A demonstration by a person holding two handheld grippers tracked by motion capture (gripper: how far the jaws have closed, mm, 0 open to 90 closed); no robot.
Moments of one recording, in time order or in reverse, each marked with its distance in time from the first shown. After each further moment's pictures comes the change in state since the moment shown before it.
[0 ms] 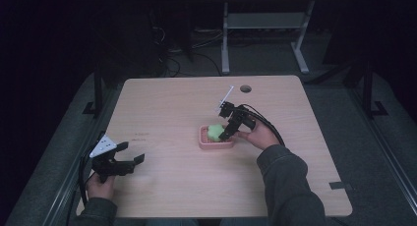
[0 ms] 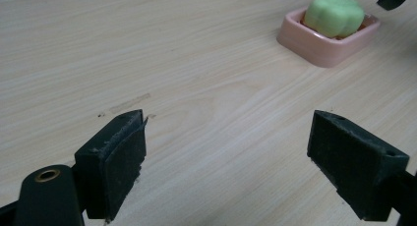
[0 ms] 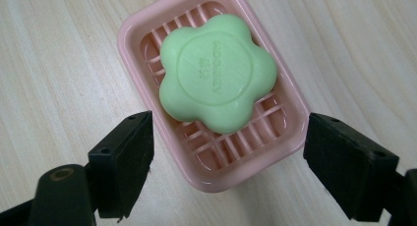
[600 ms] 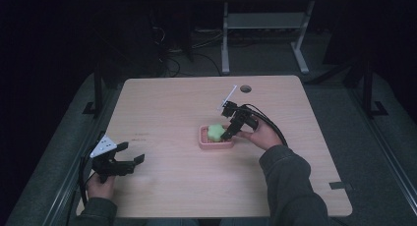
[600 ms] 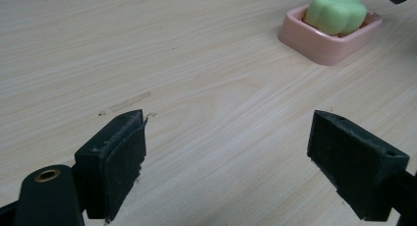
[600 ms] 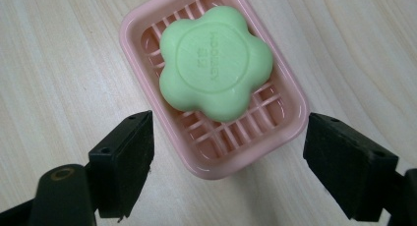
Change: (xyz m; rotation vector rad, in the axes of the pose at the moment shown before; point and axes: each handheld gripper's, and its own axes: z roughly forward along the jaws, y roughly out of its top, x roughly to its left) left arm 0.000 0.000 0.000 0.007 0.004 0.007; right arm -0.003 -0.006 -0.006 -0.004 0.011 0.021
